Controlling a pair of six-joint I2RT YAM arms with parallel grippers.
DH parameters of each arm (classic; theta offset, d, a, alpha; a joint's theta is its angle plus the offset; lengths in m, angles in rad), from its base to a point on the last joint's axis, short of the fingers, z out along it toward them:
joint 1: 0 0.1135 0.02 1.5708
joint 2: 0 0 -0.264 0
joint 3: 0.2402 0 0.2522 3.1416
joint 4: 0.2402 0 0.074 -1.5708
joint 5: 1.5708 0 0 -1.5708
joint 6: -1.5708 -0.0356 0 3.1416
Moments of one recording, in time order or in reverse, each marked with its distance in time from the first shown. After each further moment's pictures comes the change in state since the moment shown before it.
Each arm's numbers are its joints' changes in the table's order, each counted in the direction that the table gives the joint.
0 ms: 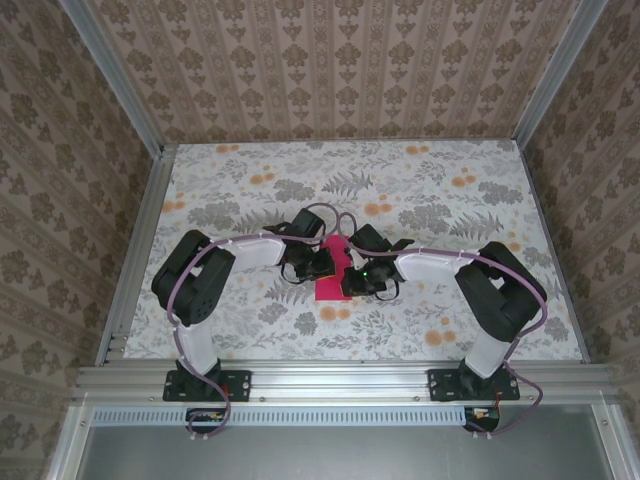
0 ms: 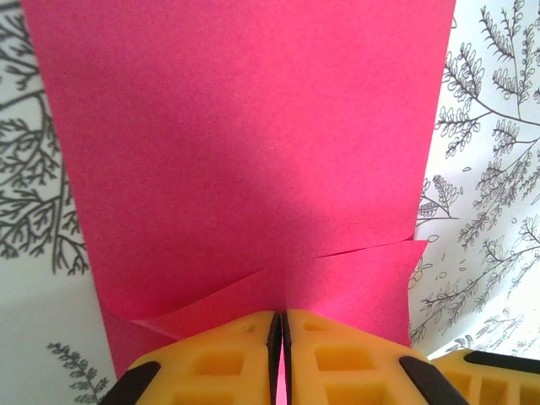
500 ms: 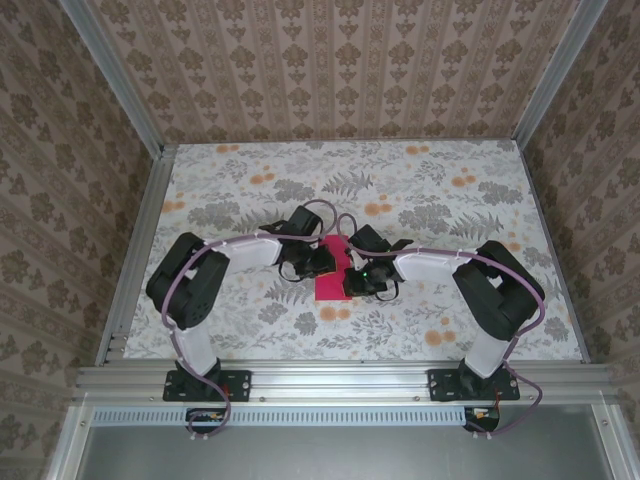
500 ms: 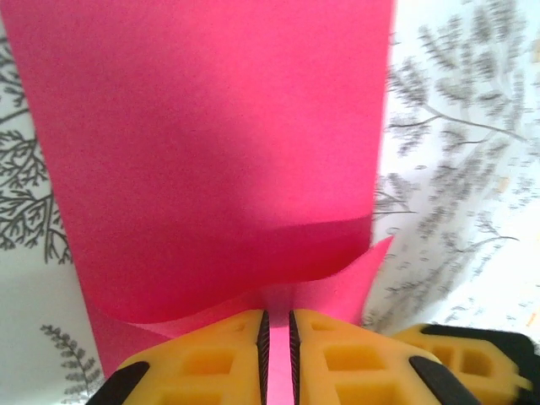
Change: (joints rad) left arm 0.010 0.054 -0.022 -0.035 0.039 0.000; right arm 0.000 -0.011 0.000 0.003 0.025 -0.005
